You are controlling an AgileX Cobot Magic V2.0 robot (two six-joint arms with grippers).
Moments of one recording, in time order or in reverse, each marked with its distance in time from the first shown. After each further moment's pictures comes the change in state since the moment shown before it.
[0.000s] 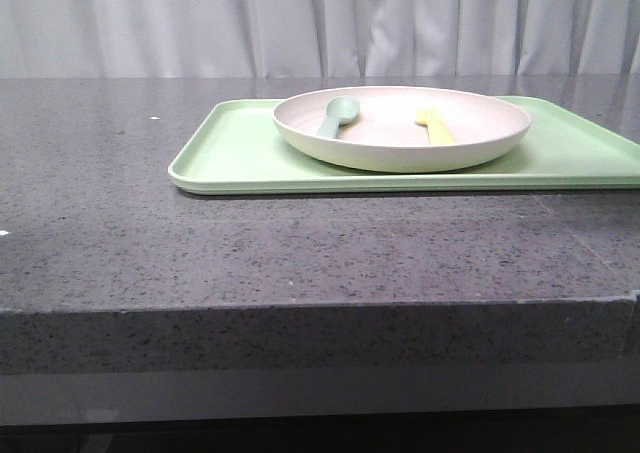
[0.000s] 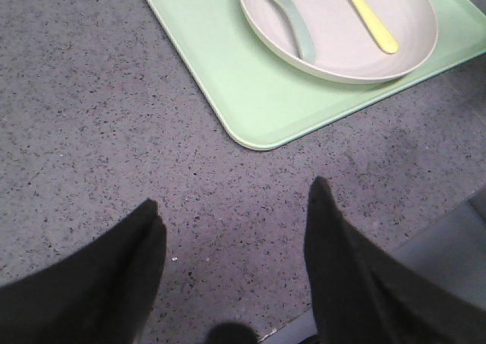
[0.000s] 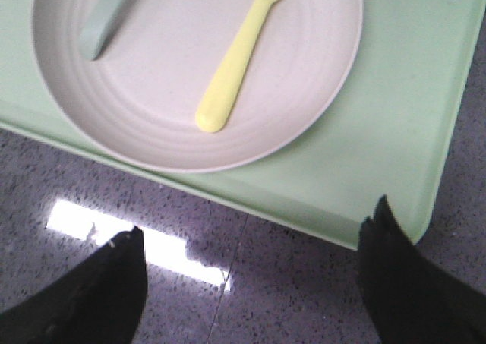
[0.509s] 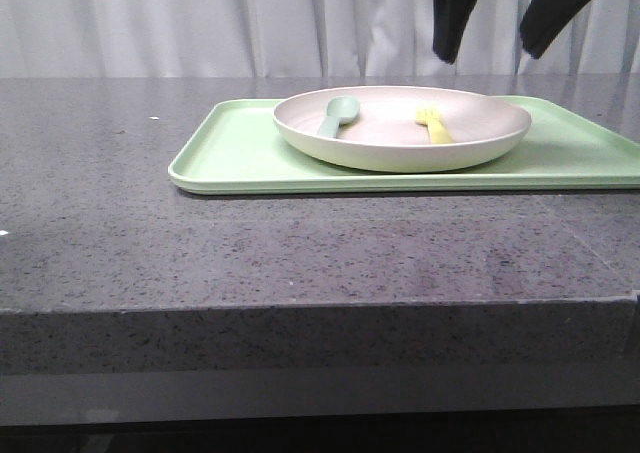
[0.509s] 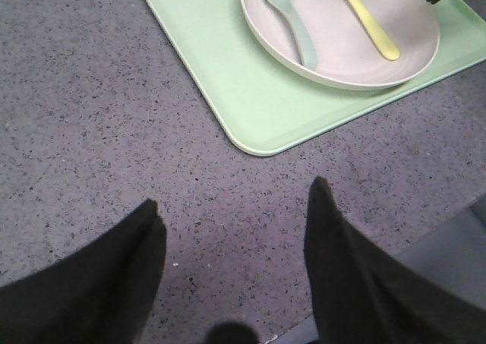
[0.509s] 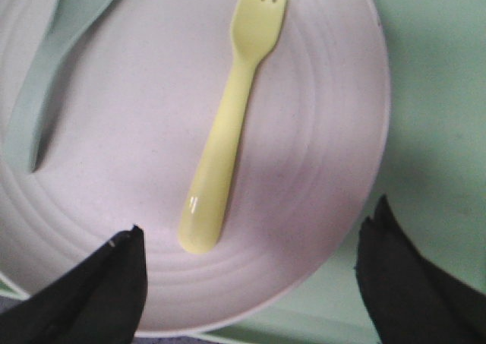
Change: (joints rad) left arm 0.000 0.000 0.000 -0.004 -0.012 0.000; right arm 0.000 0.419 -0.363 -0.023 0.113 0.131
